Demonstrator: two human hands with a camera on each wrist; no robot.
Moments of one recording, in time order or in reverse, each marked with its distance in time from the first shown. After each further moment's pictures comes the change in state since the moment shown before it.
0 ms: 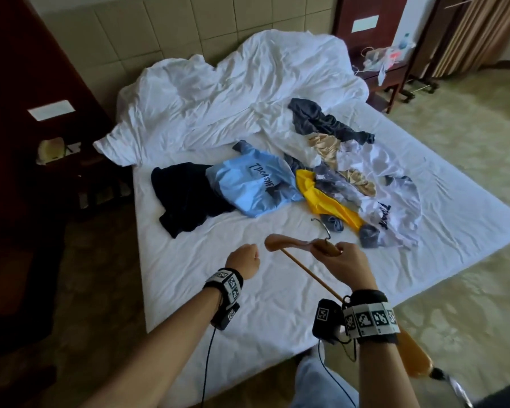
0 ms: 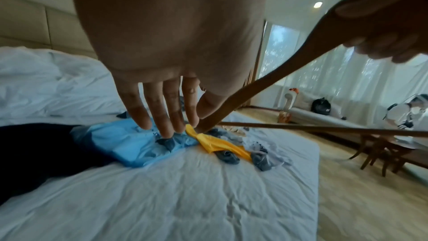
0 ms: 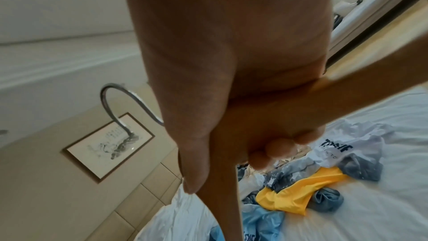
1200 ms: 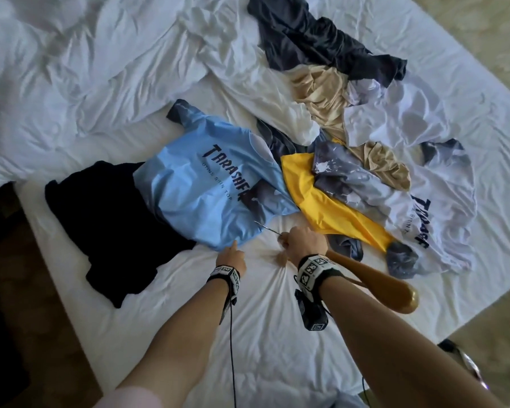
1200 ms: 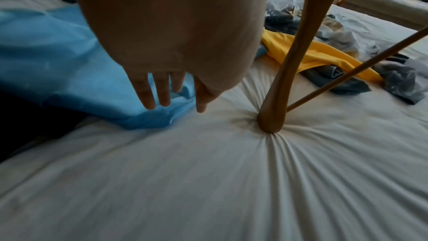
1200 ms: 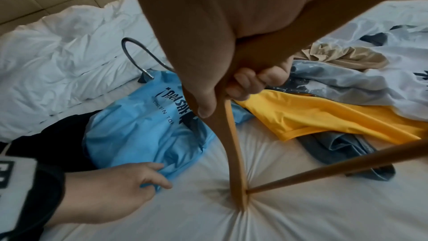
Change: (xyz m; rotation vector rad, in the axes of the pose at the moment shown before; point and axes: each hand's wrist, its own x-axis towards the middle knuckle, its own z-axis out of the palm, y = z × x) left_hand 0.477 -0.088 0.105 0.386 -0.531 -0.033; right_hand 0.496 -0.045 0.164 -0.763 -0.375 0.124
